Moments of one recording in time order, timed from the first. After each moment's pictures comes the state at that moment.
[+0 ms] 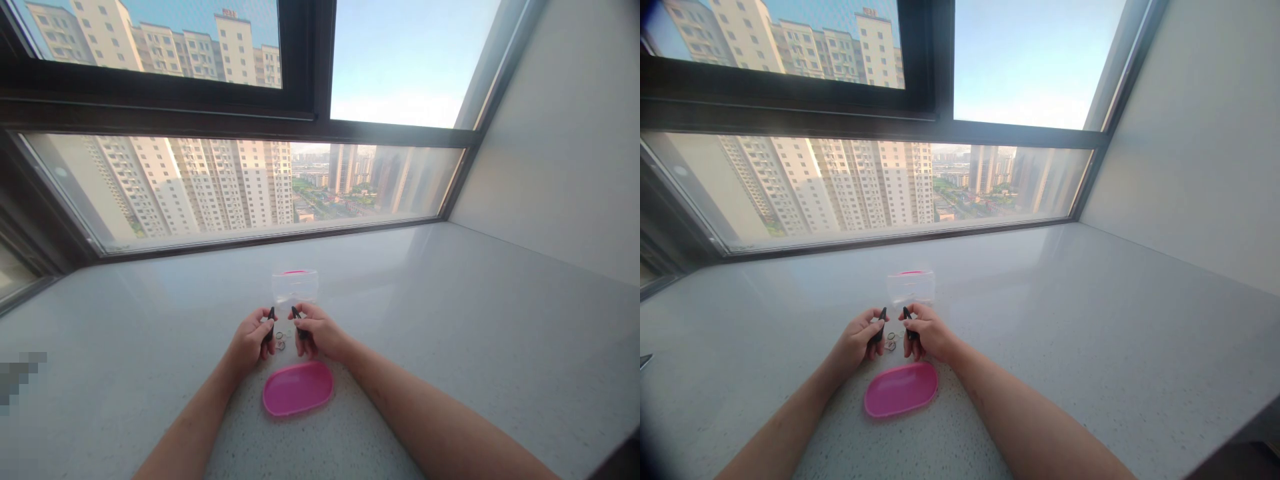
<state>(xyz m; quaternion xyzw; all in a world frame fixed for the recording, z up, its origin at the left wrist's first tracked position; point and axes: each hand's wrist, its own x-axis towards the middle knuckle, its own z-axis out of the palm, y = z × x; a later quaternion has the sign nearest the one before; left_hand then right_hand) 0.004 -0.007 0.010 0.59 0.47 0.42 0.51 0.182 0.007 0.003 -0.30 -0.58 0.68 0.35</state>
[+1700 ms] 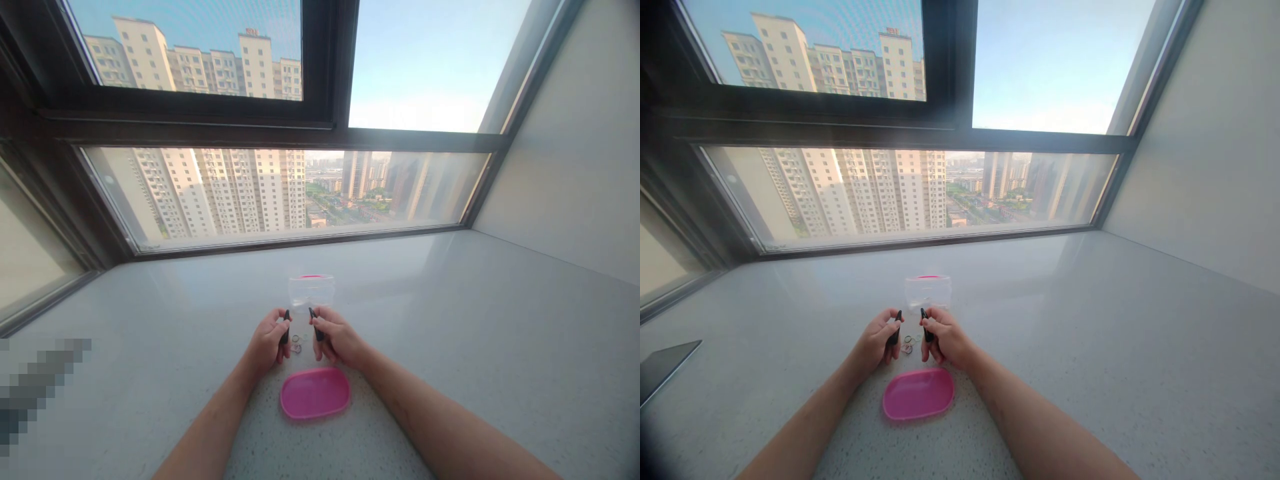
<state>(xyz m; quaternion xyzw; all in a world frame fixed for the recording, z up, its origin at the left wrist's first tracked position) 0.003 -0.005 0.002 0.58 0.45 0.44 0.52 0.183 0.005 0.004 -0.26 -0.57 0.69 0.37</state>
